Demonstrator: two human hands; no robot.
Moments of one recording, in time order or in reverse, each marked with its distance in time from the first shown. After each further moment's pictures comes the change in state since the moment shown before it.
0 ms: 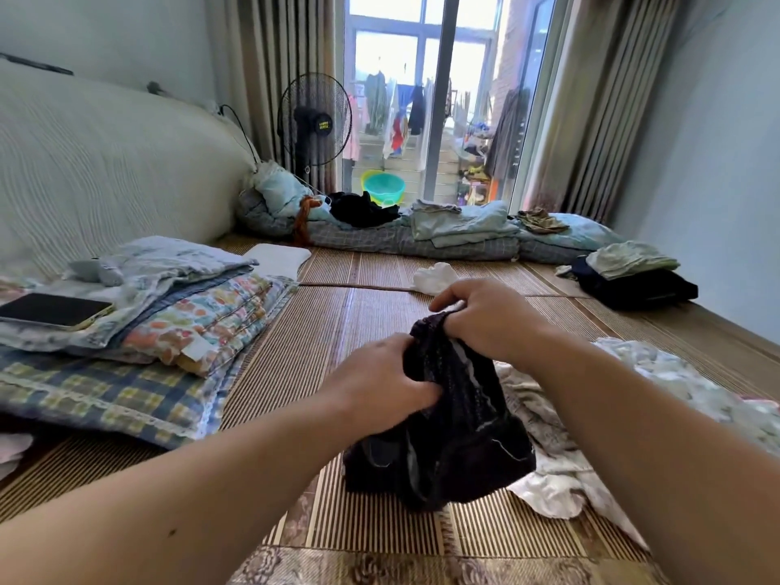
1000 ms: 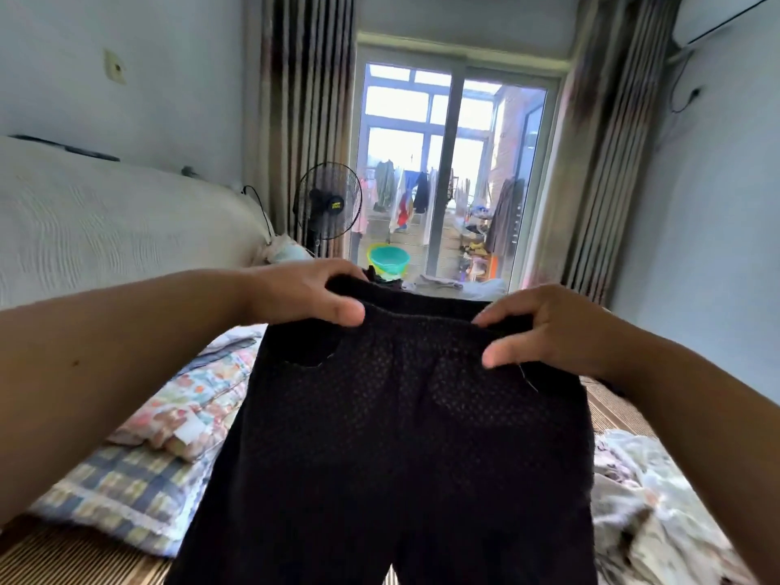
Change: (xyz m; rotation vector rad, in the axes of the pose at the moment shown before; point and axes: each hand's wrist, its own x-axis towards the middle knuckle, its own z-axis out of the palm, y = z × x) left_hand 0.047 0.031 -0.187 -0.032 -0.140 0.154; right_hand 0.006 -0.030 -0.111 -0.084 -0.111 -0.358
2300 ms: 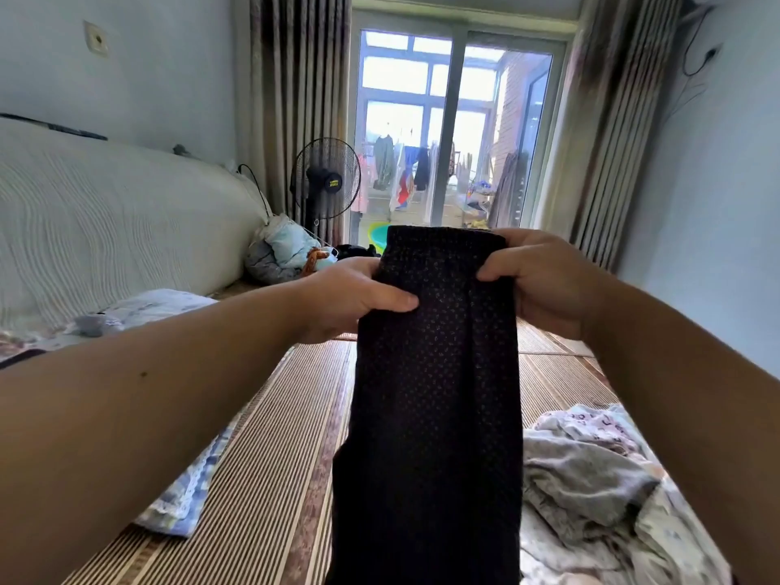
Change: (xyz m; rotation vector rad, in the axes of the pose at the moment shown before) left_hand 0.038 0.002 0.059 -0.579 -0.027 -0.018; right_hand 0.035 -0.002 0.018 0.878 0.122 0.146
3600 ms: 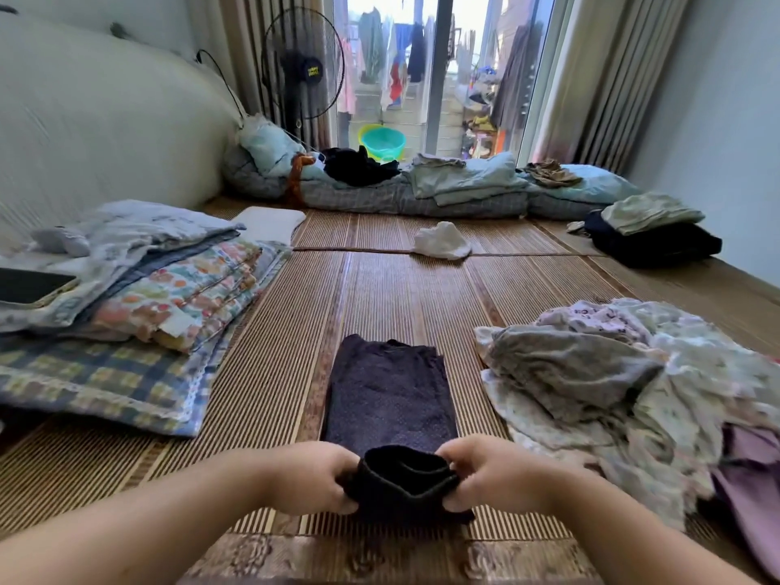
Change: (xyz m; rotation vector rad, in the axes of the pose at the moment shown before) left_hand -0.071 -0.238 0.062 0.744 -0.530 -0.411; right_hand -0.108 0.251 0.029 -0.409 -0.524 0.525
